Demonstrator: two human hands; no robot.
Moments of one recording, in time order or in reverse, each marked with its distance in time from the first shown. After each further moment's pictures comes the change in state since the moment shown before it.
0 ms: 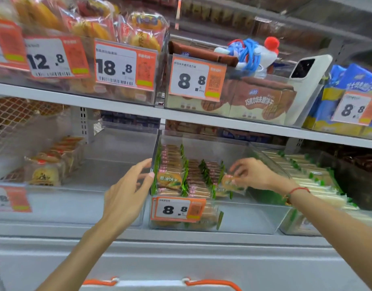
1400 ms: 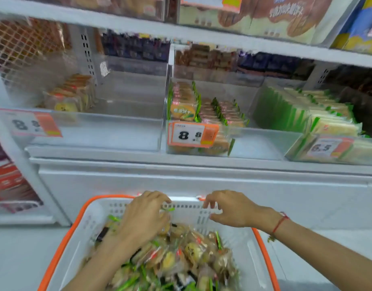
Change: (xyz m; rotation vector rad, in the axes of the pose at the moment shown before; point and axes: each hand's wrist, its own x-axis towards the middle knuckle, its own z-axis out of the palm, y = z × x) left_hand -0.147 -0.071 0.028 0.465 -0.504 0.107; right_hand -0.151 -0.056 0.163 -0.178 -0.466 -0.196
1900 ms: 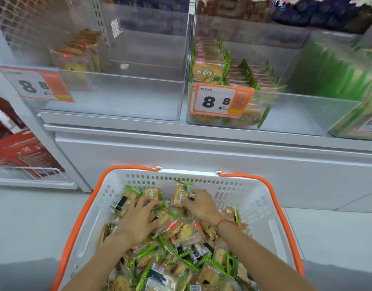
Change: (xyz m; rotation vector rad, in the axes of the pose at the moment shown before) left_hand -0.044 -0.091 0.095 -0.057 -0.337 -0.285; right_hand 0.092 -0.068 0.143 0.656 -0.008 0.408
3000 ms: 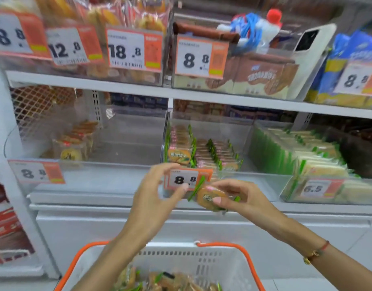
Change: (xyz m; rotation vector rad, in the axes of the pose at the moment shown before) left_hand -0.018 0.164 -0.189 -0.659 0.753 0.558; right_hand -0.126 -0.054 -0.242 0.453 0.208 -0.683
